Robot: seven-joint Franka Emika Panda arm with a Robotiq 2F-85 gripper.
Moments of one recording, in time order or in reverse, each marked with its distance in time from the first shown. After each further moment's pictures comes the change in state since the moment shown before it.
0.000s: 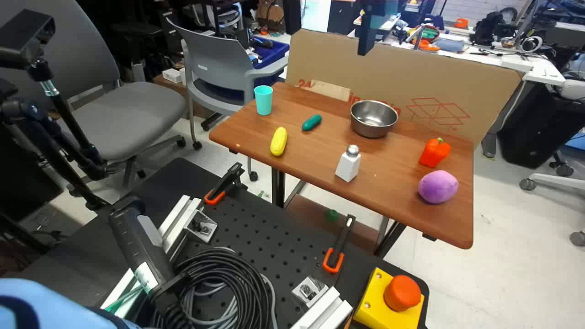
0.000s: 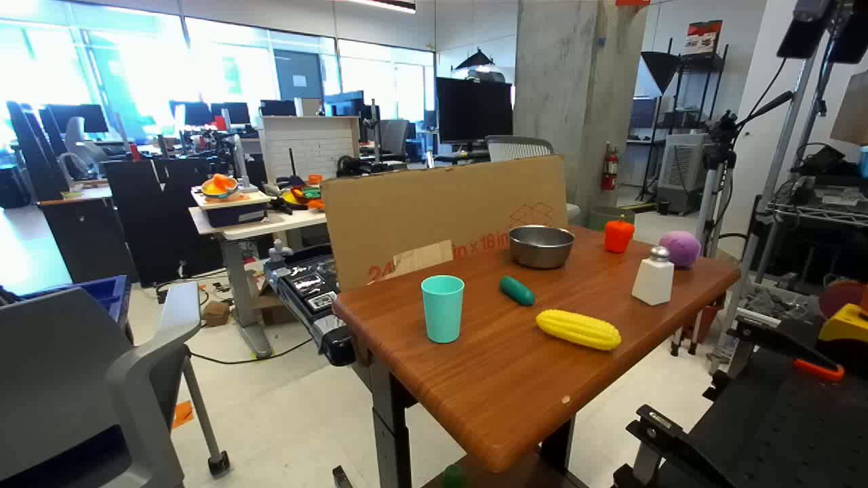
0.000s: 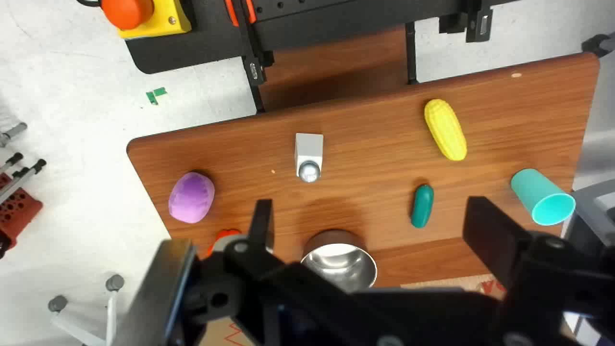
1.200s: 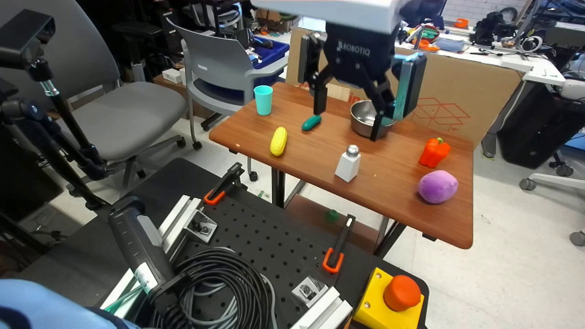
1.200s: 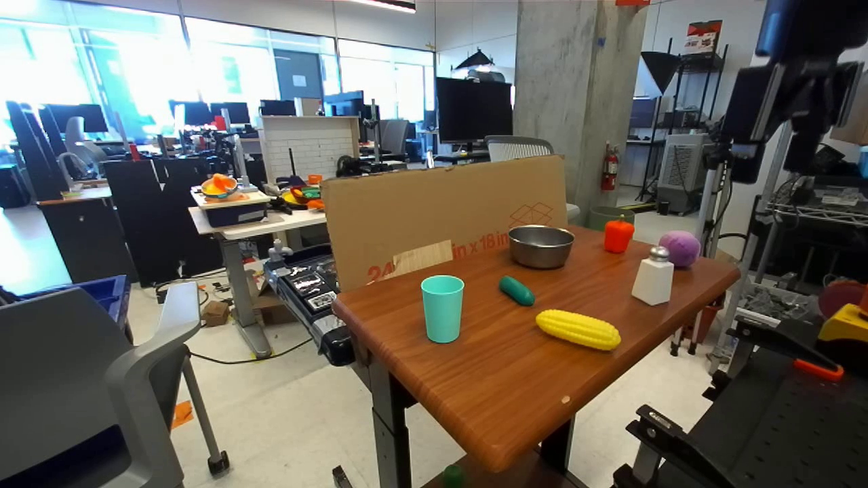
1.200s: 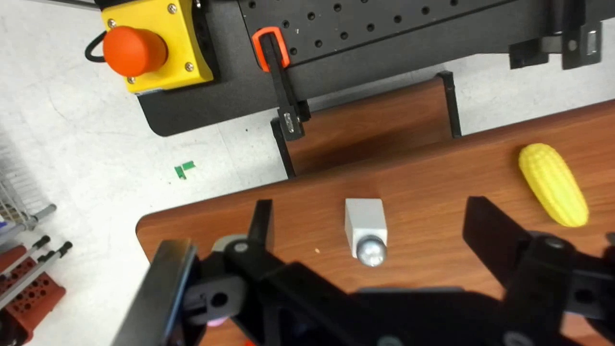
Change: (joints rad) arm -0.087 0.425 -0.001 0.056 -0.068 0.166 0.049
